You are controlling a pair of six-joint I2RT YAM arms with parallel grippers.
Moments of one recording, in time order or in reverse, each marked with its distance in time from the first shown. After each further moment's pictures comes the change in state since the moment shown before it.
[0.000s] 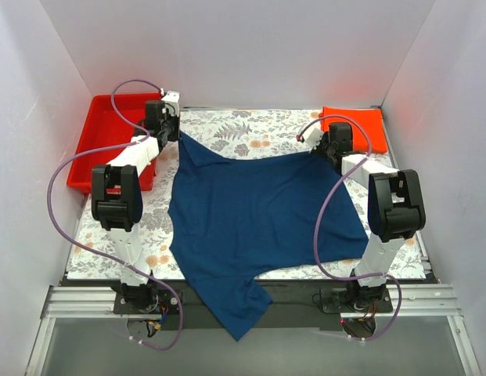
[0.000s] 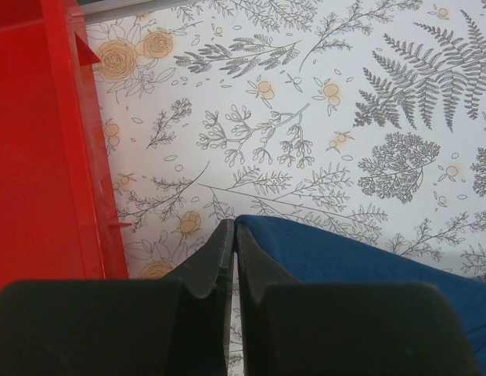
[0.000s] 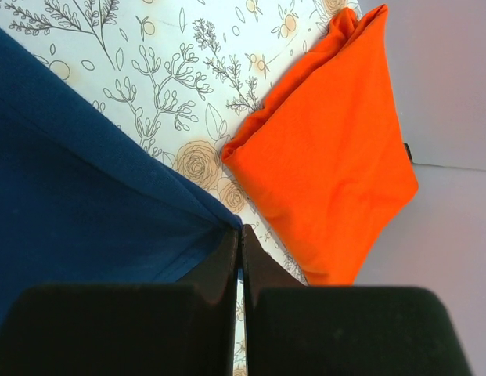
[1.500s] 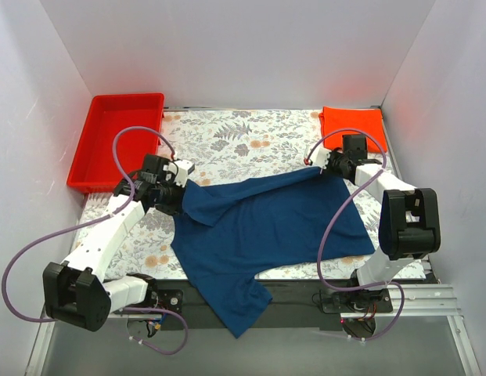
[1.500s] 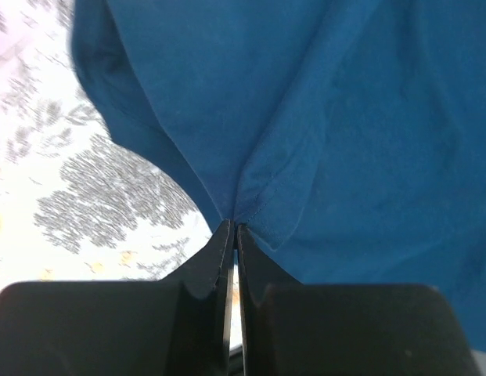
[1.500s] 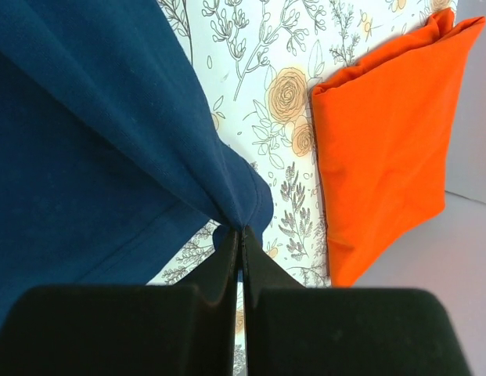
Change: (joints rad) left arm -0.196 -0.813 -0.550 -0.734 0.094 0.061; right arm -0.072 -0.180 -0.136 -0.244 -0.168 -0.285
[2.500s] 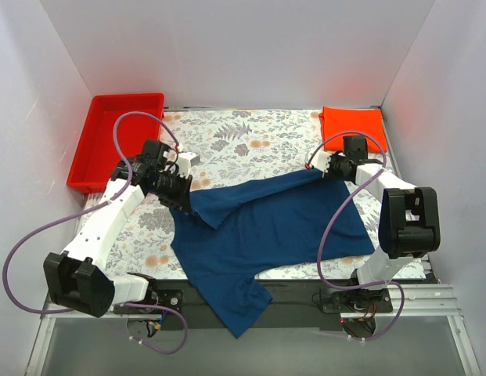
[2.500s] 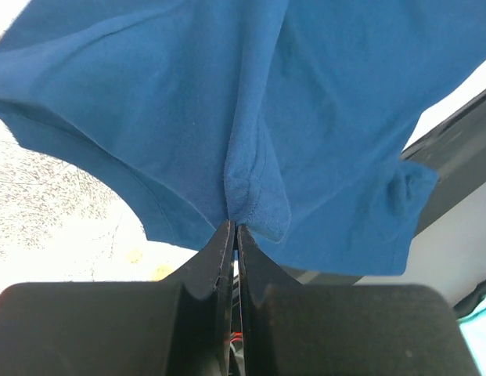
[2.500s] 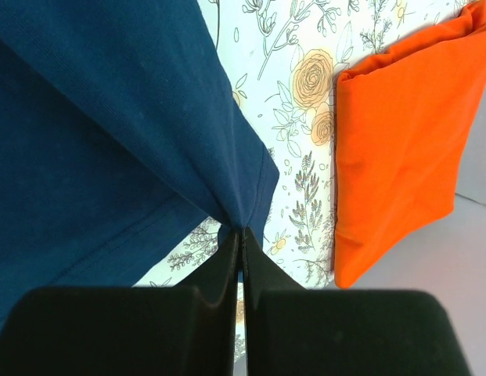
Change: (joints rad) left arm -0.003 0.092 0.222 -0.242 0.232 -0.029; right arm -0.012 0.013 0.001 -0.050 0.021 -0.070
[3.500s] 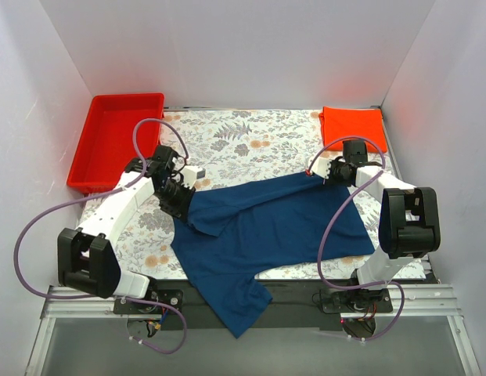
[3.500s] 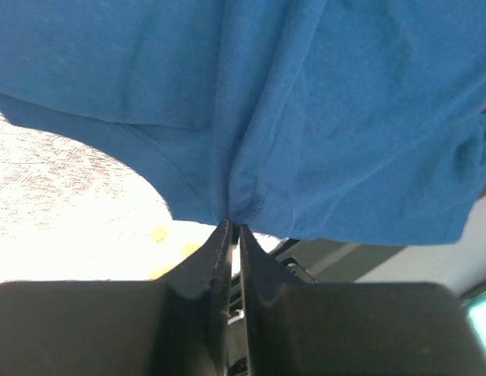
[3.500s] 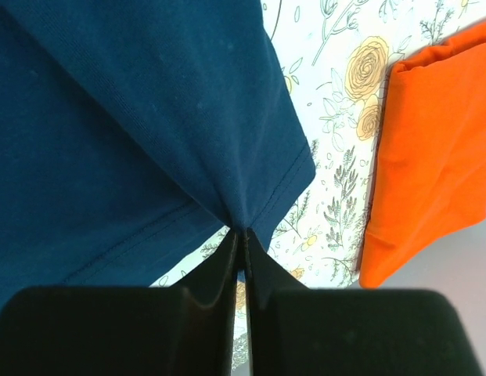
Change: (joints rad) left arm -0.003 0.118 -0.054 -0.038 -0.076 0.135; right arm -0.005 0.000 -0.031 -0.040 0.006 -0.035
